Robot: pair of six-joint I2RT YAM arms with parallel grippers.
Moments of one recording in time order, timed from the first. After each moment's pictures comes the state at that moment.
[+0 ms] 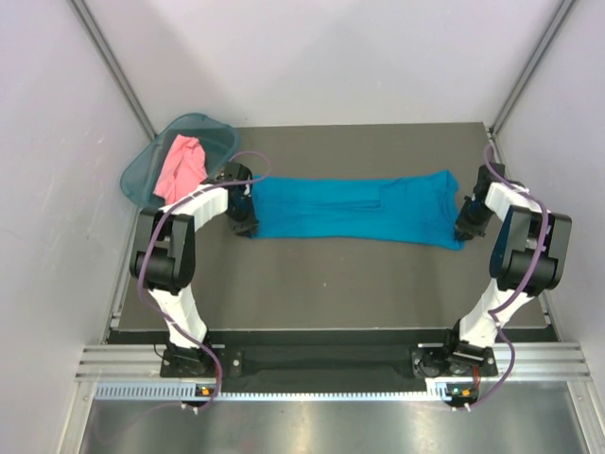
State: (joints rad) left arm -0.21 1.88 1.26 -0.61 0.07 -0.44; right arm -0.25 1.80 1.19 -0.70 0.00 0.28
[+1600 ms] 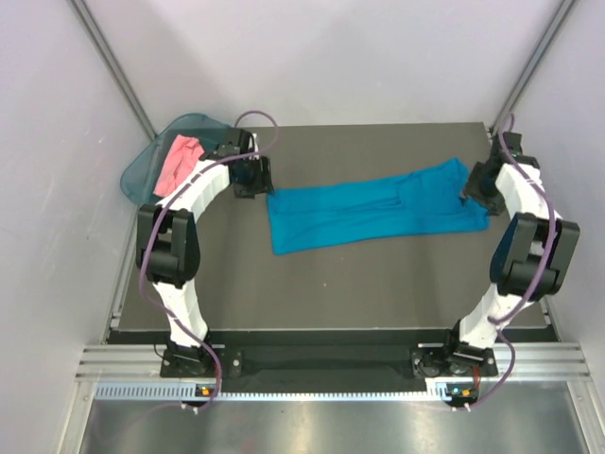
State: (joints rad) left arm -0.23 1.90 1.53 -0.63 0.13 -0.33; right arm -0.26 1.80 1.44 -0.79 0.13 0.29
